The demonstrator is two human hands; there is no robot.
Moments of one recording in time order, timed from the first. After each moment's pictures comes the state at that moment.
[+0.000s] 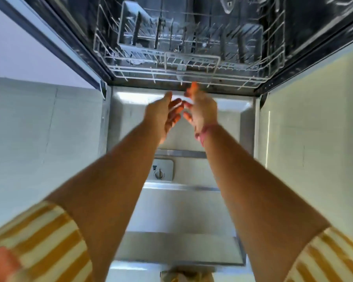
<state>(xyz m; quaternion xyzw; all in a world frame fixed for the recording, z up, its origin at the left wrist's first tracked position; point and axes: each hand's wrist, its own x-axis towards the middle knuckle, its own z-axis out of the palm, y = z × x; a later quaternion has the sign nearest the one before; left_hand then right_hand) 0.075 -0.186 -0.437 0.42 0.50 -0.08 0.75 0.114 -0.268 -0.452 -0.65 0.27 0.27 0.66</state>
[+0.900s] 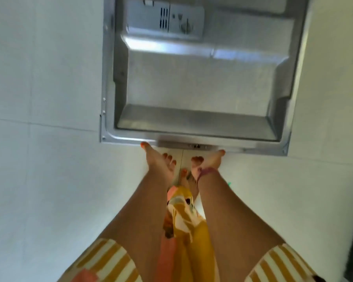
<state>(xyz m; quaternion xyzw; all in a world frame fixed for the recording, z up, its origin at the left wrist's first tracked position) -0.405 -0.296 -0.549 0.16 0.70 -0.11 0.68 -0.369 -0.389 -0.574 -0.18 0.66 0.04 0.73</state>
